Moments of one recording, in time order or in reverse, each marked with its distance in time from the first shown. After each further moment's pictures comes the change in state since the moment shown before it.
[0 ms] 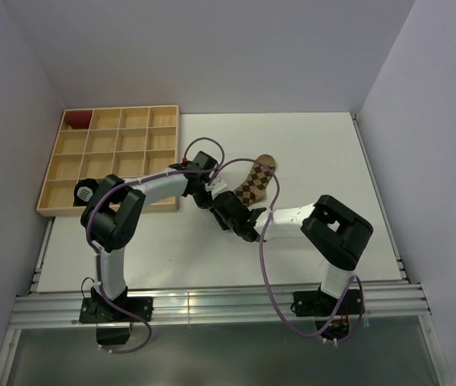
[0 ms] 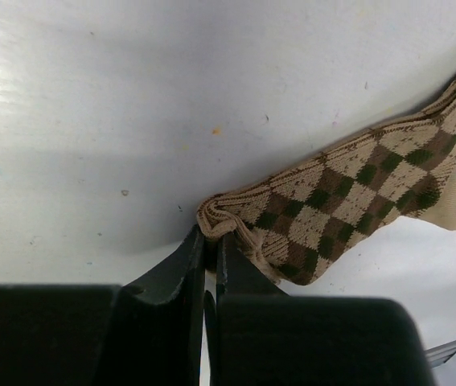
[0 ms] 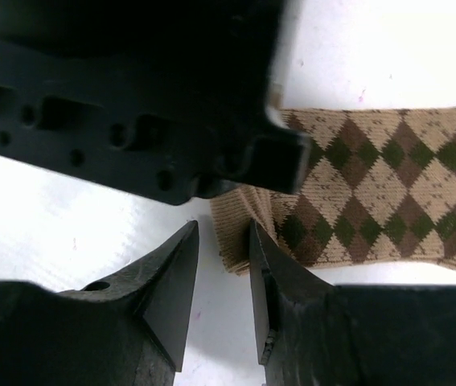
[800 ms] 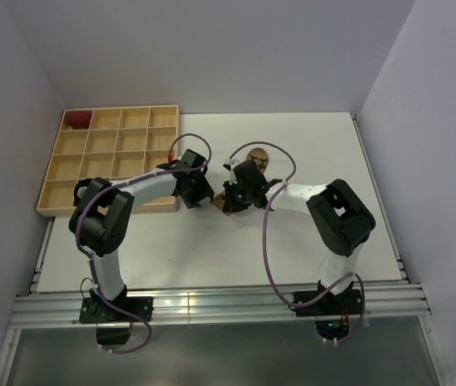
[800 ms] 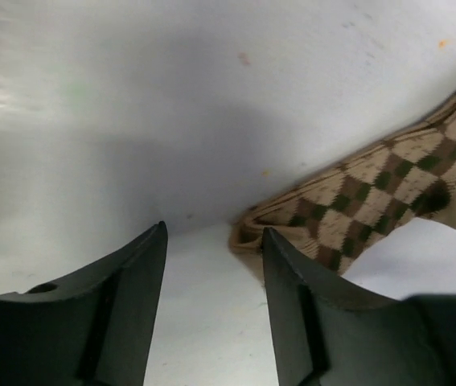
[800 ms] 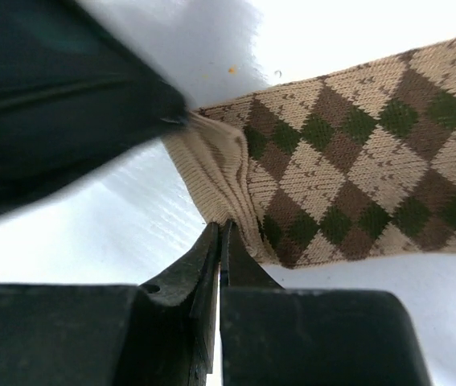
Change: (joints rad) left arm 0.060 -0.060 -0.051 0.031 -0.055 -0.019; right arm -0.263 0.057 0.161 -0.203 -0.489 0.154
